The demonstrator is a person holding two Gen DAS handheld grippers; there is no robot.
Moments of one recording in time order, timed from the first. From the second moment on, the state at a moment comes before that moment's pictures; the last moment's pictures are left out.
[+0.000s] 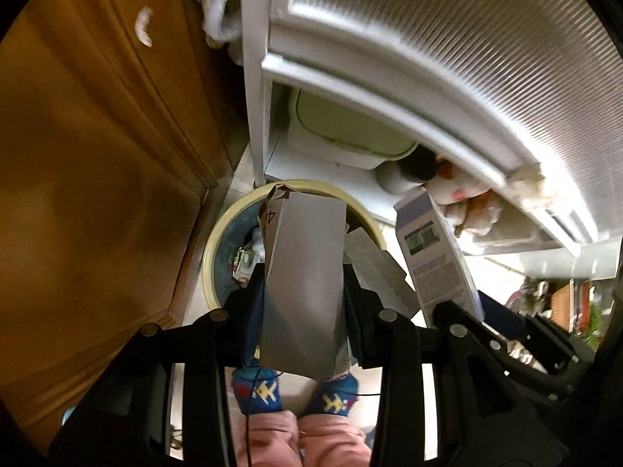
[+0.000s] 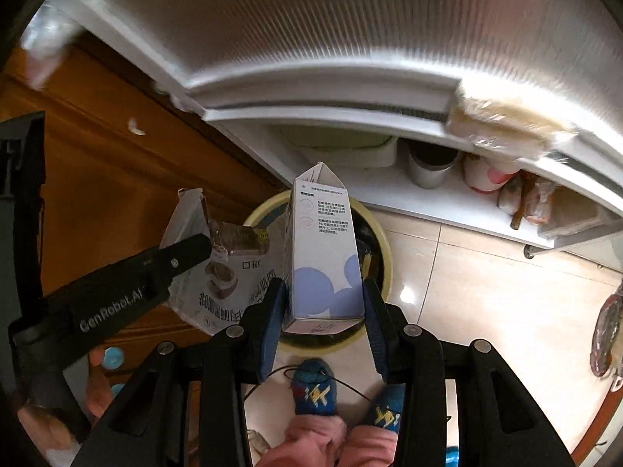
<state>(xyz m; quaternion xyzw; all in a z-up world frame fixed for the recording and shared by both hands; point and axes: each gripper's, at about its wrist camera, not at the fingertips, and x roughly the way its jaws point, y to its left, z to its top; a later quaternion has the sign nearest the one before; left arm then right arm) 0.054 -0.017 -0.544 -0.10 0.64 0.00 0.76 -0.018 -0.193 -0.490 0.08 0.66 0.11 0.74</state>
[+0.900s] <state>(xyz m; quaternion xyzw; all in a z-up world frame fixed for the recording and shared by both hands) 0.065 -0.003 -0.584 -0.05 0.67 0.02 0.74 0.003 -0.195 -0.566 0.10 0.68 0.06 0.73</state>
